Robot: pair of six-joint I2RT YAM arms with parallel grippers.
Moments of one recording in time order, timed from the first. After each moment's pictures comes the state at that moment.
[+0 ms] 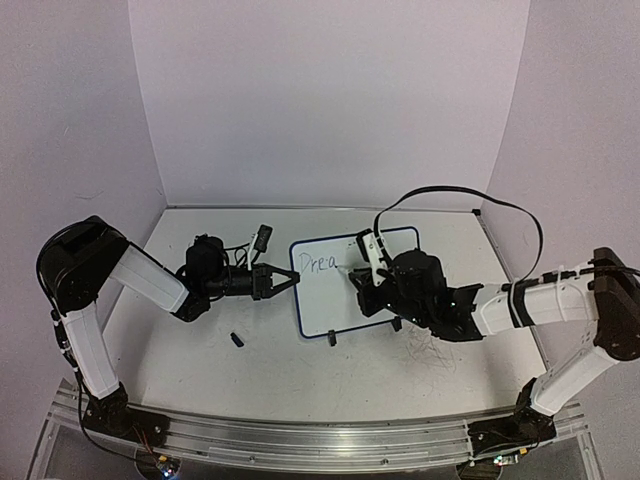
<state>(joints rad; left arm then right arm) -0.63 1.83 0.72 0.97 0.73 -0.57 0.96 1.52 0.78 0.38 0.33 0.13</state>
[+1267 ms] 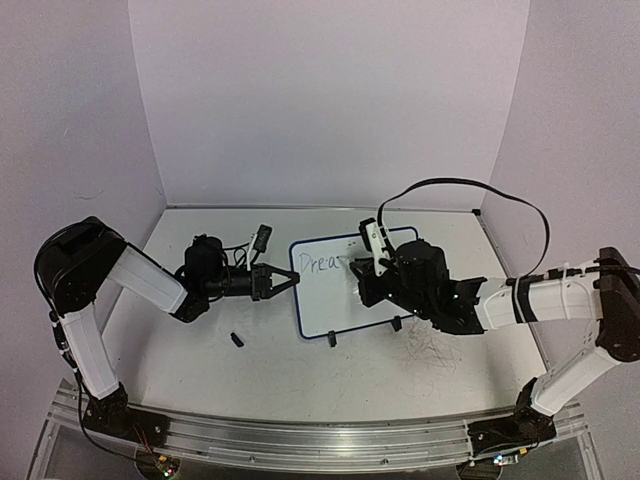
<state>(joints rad) -0.63 1.82 0.71 0.98 0.73 -0.57 0.94 1.51 0.81 0.36 0.32 0.12</state>
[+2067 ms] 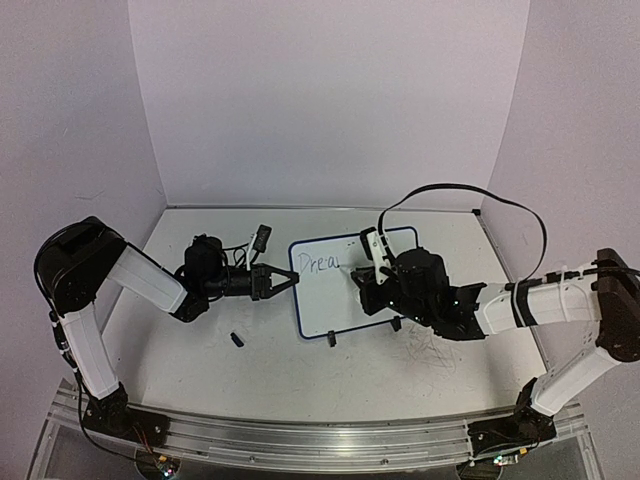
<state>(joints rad) -0.63 1.82 0.71 0.97 0.73 -0.57 0.95 1.51 0.77 0.36 0.32 0.16</state>
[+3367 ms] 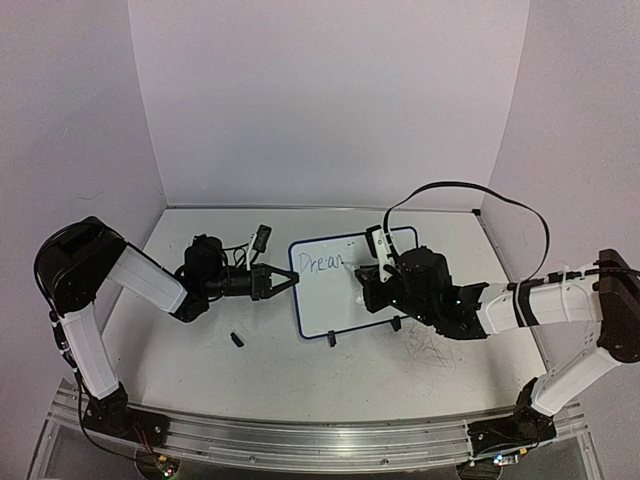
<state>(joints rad) -0.63 1.82 0.71 0.97 0.73 -0.57 0.93 1.50 0.76 0.37 0.33 0.18</state>
